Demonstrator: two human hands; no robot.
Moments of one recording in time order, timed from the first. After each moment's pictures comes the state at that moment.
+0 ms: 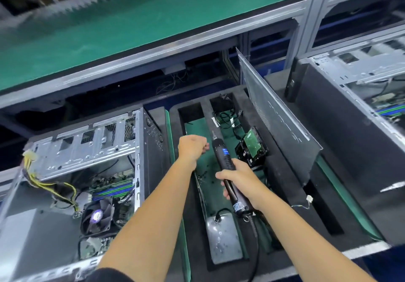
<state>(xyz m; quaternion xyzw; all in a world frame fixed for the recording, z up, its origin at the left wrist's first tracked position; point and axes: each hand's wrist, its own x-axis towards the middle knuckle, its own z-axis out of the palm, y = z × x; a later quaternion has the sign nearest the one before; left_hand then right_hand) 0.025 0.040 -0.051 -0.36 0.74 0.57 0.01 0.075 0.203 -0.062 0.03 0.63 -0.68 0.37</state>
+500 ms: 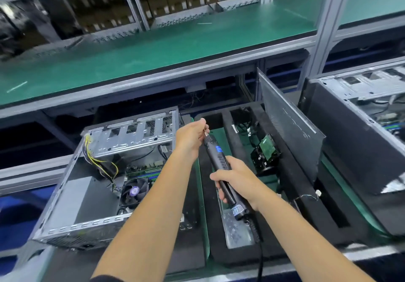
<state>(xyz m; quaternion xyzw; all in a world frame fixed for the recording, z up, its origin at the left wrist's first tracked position) 0.104 0.017 0.050 -0.33 0.61 0.71 -0.11 0.160 0.174 0.025 -0.10 0.64 -0.67 0.37</state>
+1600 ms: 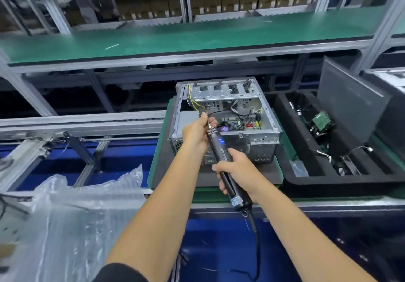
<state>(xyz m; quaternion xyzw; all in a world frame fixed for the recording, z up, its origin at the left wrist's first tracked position) 0.425 -0.149 0.071 -0.28 0.36 0.87 -0.18 0.464 0.003 0.048 -0.15 0.65 -0.65 0.37</state>
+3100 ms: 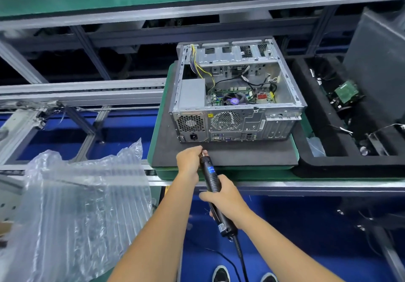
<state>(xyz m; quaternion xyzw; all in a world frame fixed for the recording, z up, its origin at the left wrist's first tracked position) 0.482 -0.169 -0.079 -0.49 0.44 0.74 -0.13 0.513 -0.028 -0.073 -0.08 0.74 -0.52 0.42</state>
